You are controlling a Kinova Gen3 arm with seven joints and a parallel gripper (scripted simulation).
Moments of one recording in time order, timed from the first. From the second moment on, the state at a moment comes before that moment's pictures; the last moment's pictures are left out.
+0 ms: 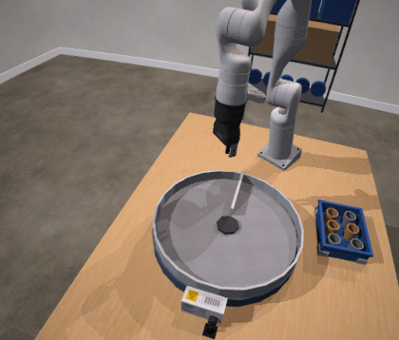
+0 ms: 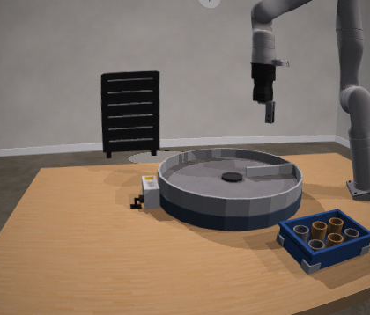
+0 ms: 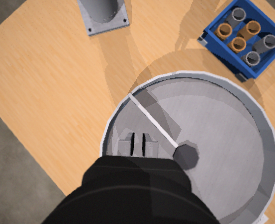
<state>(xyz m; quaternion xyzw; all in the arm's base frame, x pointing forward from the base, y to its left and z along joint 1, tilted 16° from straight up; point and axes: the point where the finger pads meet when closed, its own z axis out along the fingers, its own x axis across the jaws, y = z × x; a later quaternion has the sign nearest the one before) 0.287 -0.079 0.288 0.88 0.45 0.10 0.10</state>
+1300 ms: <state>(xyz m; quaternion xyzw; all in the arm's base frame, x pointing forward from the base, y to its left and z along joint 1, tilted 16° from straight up) 0.274 0.012 0.250 0.88 0.44 0.10 0.11</state>
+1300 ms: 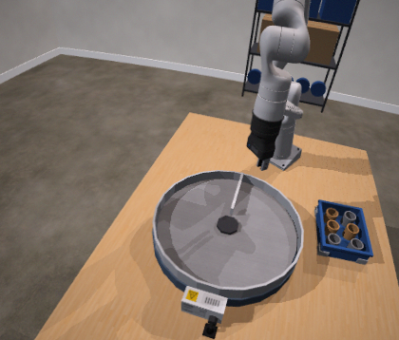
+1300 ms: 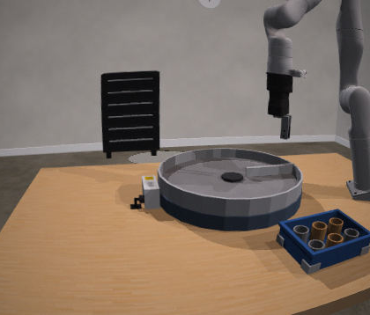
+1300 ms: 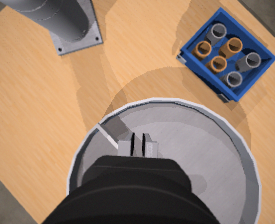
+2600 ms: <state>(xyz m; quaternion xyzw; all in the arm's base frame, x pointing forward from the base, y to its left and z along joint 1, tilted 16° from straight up) 0.248 0.196 0.177 0.89 0.44 0.11 0.11</state>
